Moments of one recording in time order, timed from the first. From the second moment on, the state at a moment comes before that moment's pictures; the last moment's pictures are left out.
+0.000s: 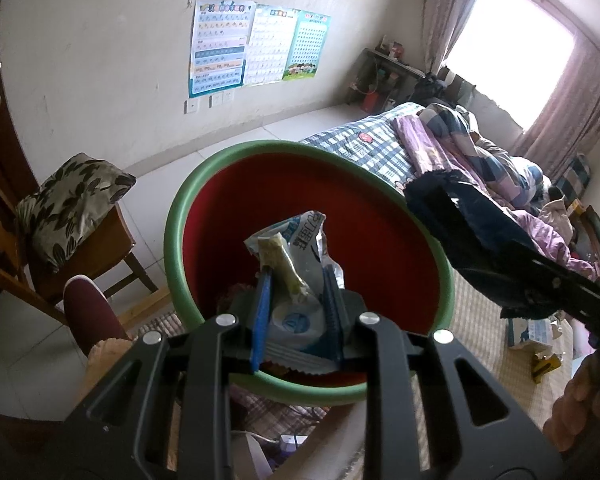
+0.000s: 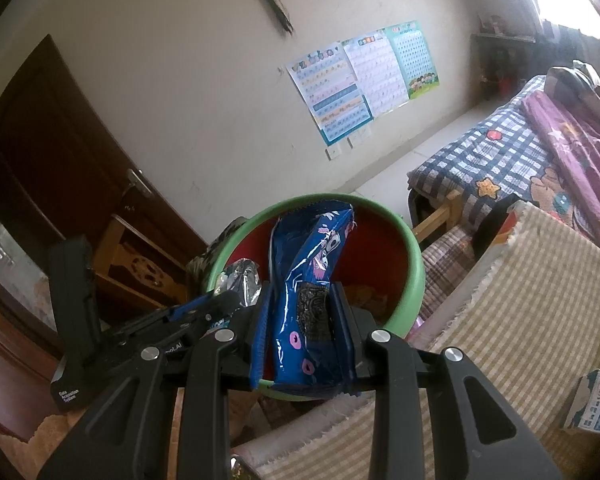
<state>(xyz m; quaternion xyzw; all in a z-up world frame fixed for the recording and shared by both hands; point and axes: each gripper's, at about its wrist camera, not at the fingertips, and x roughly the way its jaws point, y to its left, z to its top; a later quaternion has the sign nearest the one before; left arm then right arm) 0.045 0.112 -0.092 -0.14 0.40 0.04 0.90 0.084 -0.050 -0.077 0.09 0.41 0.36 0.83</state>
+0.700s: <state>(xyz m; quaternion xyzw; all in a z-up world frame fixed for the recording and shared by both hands) 0.037 0.124 -0.090 -0.15 0.38 0.08 0.91 0.087 -0.057 -0.080 0.11 0.40 0.35 0.84</state>
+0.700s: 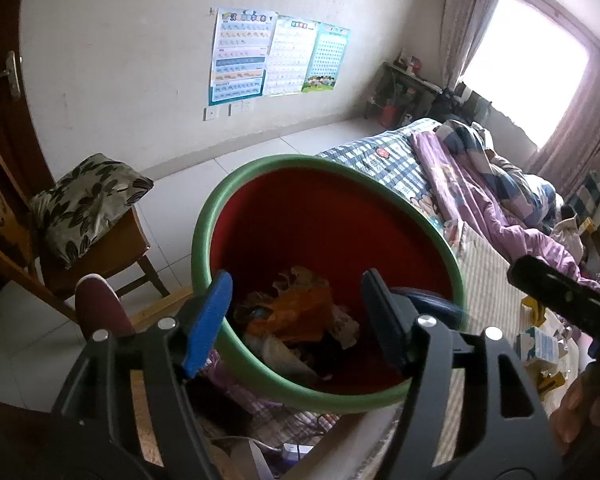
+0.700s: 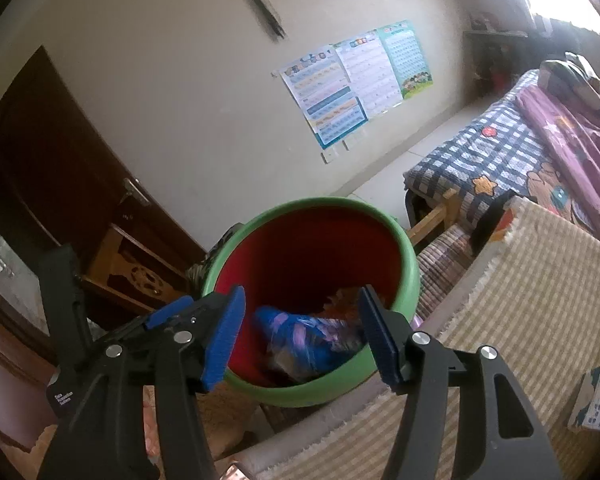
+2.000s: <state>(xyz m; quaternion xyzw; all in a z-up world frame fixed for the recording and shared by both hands) 0.098 -0.242 -0.151 0.27 0.41 -0.41 0.77 0.032 -0.412 -0.133 0.29 0.40 0.02 0.87</state>
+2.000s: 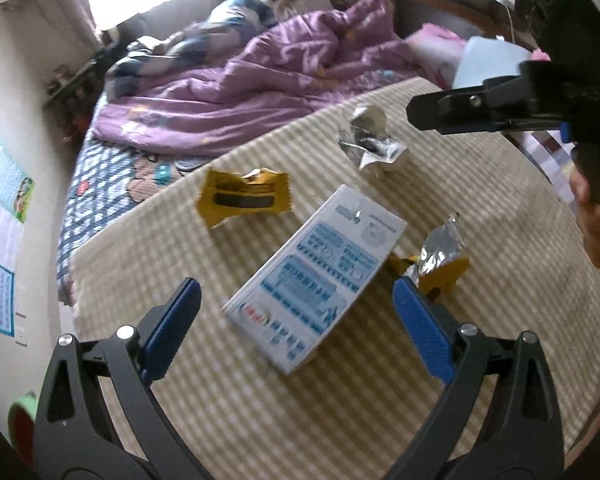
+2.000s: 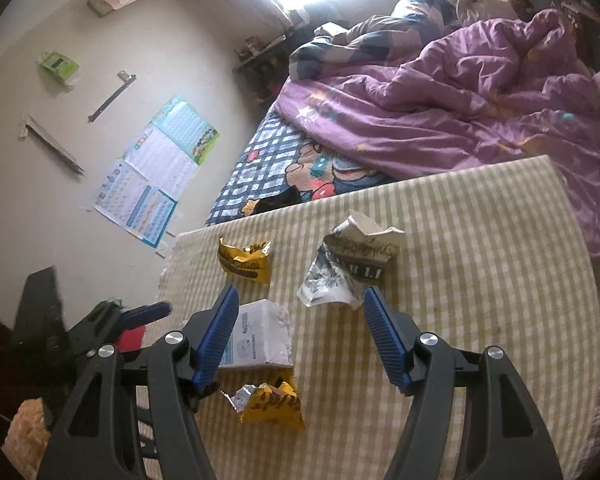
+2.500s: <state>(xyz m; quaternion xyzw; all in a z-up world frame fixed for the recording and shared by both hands) 0.090 -0.237 -0.163 0.24 0.44 -0.38 0.77 -0.006 -0.390 -0.155 0.28 0.43 0.05 0.86</state>
